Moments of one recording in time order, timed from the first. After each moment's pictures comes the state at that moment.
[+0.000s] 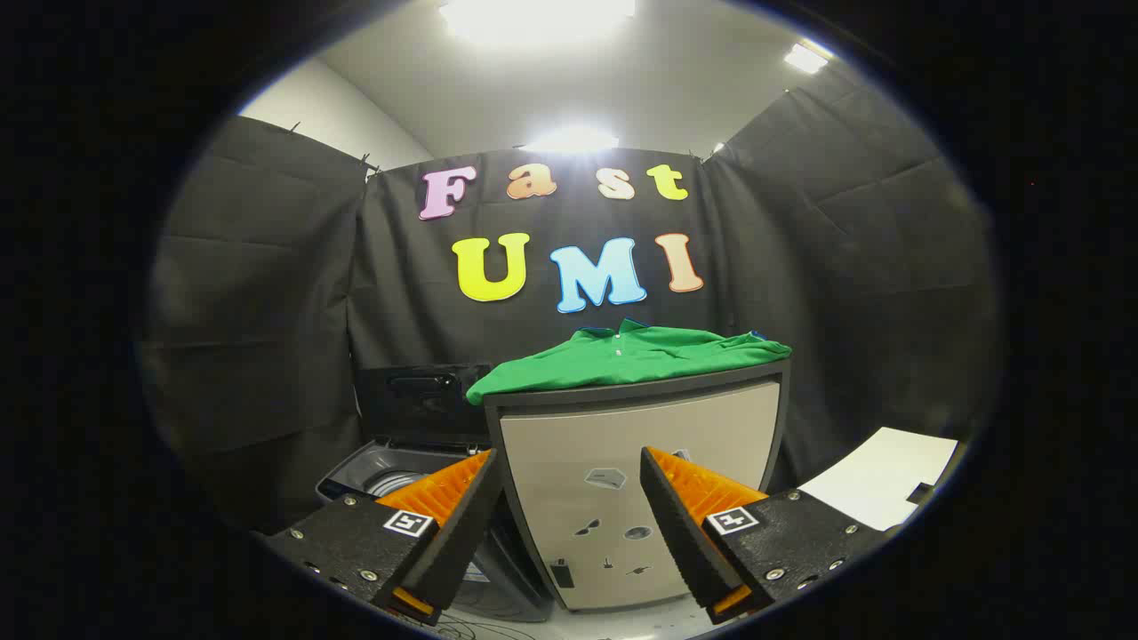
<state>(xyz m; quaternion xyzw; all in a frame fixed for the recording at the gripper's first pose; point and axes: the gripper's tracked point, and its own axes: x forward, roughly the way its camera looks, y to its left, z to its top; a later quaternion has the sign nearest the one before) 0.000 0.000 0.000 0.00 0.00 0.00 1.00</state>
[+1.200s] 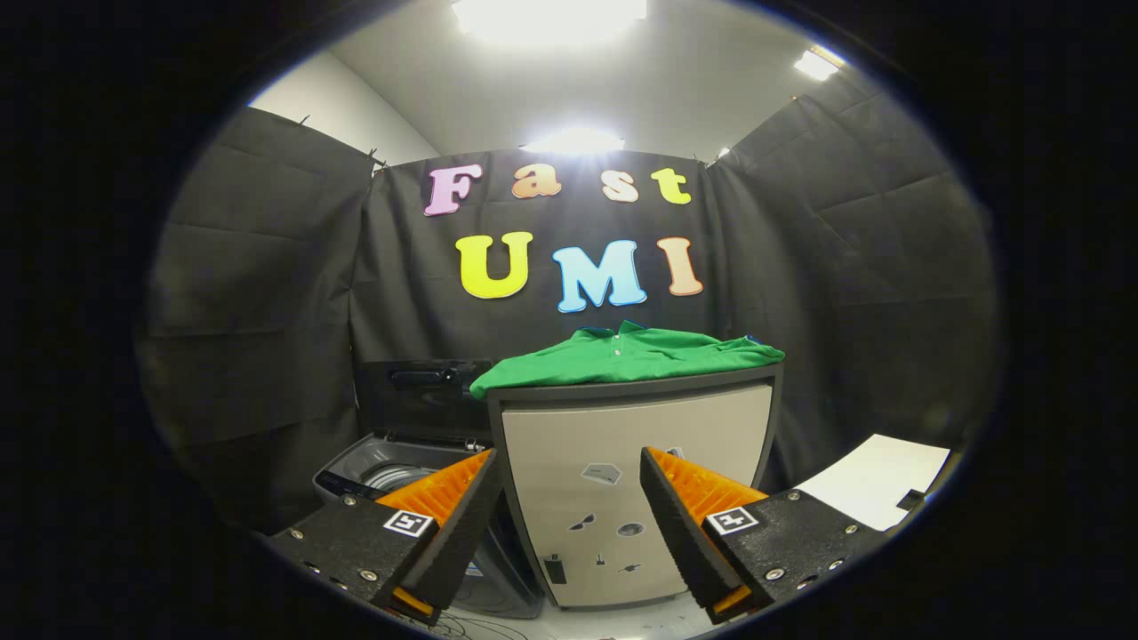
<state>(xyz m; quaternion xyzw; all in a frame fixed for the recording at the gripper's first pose) -0.016 0.005 0.010 -0.01 0.00 0.00 1.00</state>
